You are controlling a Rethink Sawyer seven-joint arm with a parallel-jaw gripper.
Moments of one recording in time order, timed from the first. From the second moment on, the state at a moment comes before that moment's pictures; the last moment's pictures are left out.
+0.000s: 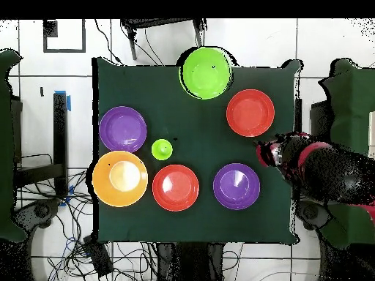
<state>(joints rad) -1.28 -0.95 0.96 1.88 -0.28 0.76 1.14</state>
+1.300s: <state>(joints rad) -1.47 -0.98 1.07 2.12 -0.40 0.63 1.14</state>
